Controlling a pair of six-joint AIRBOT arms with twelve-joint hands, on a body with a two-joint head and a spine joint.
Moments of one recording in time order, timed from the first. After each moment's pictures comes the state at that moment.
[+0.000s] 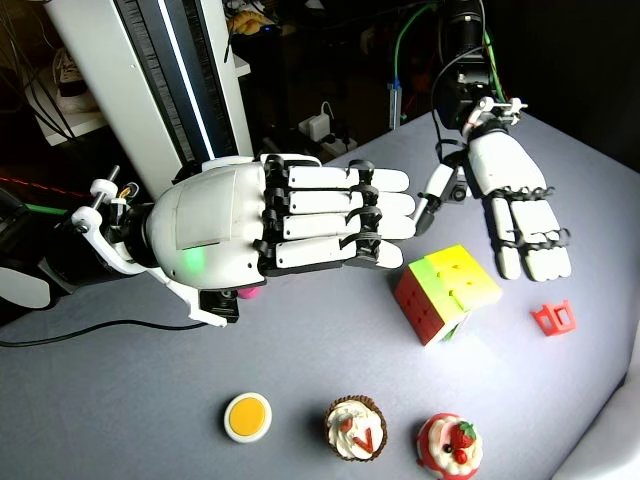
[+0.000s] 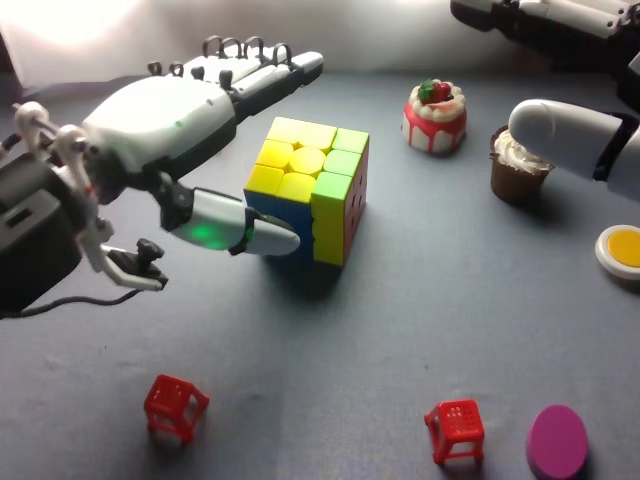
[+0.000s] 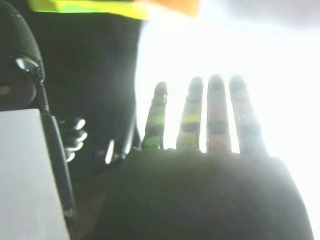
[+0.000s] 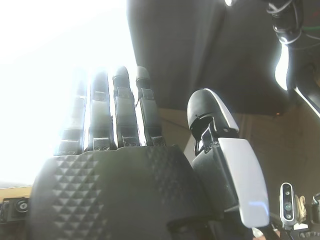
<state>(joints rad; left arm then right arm) 0.74 -1.10 1.21 -0.10 -0.73 0.79 -0.85 -0.94 1.10 -0.11 1.18 -0.62</state>
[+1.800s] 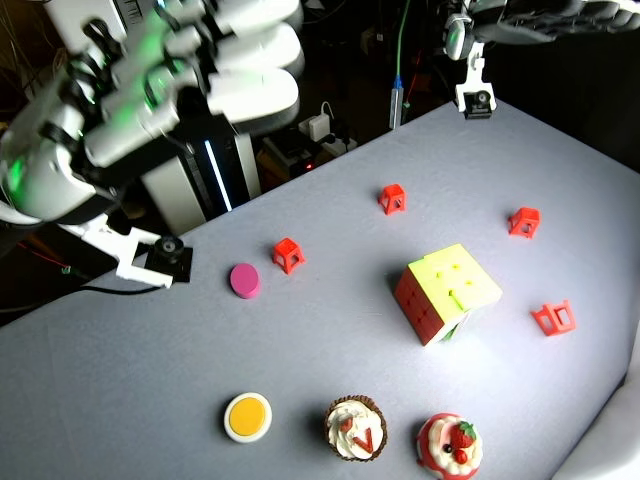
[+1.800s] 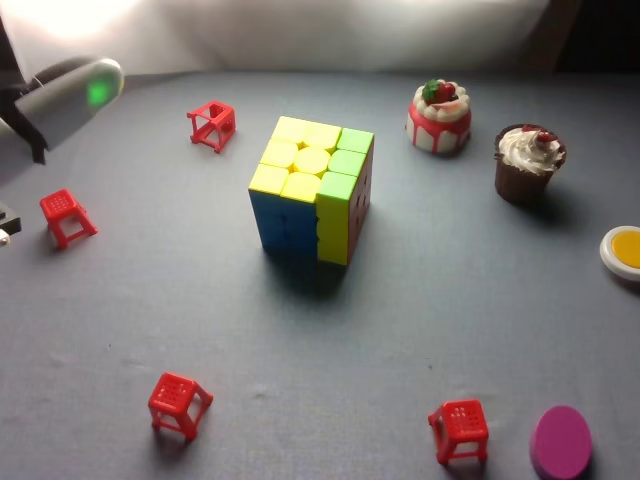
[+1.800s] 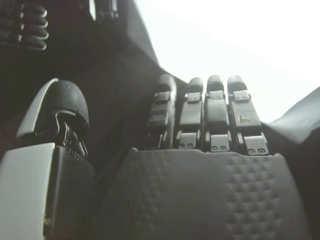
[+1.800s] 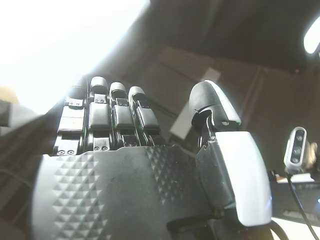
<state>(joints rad) 1.04 -0.78 0.93 -0.20 -1.61 0.81 -0.92 -0.73 0.91 -0.01 1.56 -0.62</state>
